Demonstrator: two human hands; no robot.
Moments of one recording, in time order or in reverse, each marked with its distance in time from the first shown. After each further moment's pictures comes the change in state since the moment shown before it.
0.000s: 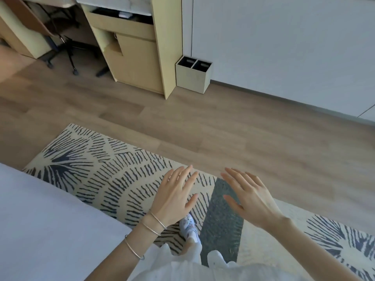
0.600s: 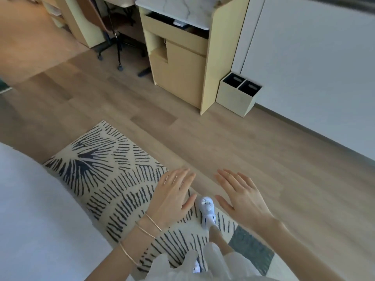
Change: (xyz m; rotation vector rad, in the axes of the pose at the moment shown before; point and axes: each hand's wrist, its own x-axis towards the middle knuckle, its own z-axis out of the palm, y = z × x) left_hand 0.170 -0.203 -0.012 0.016 0.051 -0.292; right_hand 0.333 0.036 0.026 0.056 0.002 -0.278
